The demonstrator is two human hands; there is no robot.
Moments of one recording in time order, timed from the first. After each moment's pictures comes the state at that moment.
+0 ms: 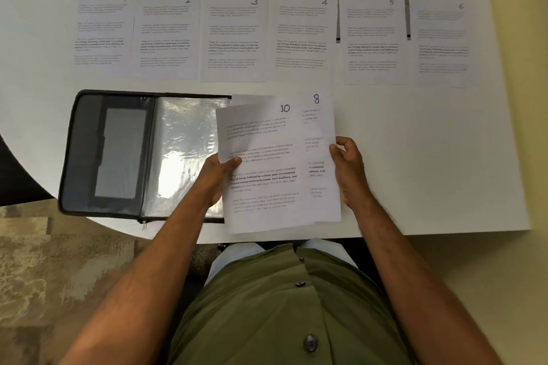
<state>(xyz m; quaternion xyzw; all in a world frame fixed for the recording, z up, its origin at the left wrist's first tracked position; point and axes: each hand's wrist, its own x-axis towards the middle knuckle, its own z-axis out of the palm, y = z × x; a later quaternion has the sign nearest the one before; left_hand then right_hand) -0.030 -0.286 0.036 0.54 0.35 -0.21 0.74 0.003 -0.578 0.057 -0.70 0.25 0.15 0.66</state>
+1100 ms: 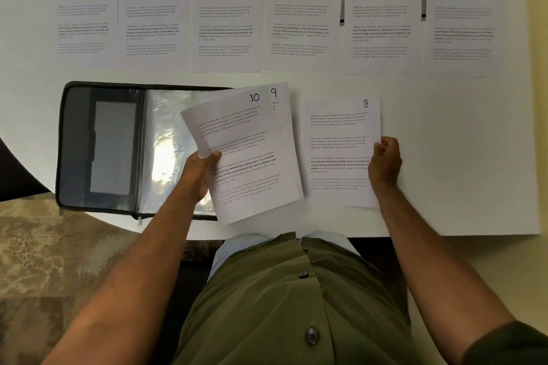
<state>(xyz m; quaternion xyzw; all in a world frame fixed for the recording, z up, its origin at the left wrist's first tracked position) -0.012 -0.274 0.005 0.54 0.45 -0.17 0.69 0.046 -0.681 -0.036 -0.84 0.33 0.07 0.42</state>
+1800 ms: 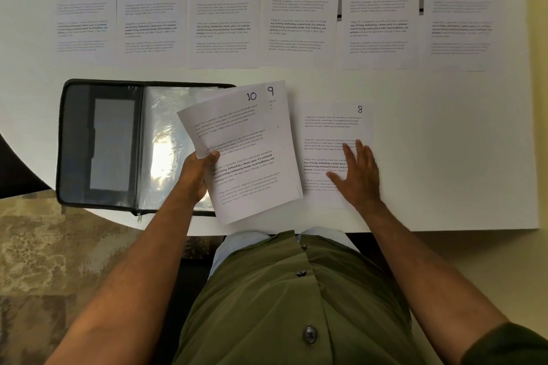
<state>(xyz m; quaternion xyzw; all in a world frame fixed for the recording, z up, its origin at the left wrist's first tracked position) -0.023 -0.277 0.003 0.55 0.45 -0.17 0.68 -0.015 -0.673 -0.070 -0.96 0.00 0.22 0.16</state>
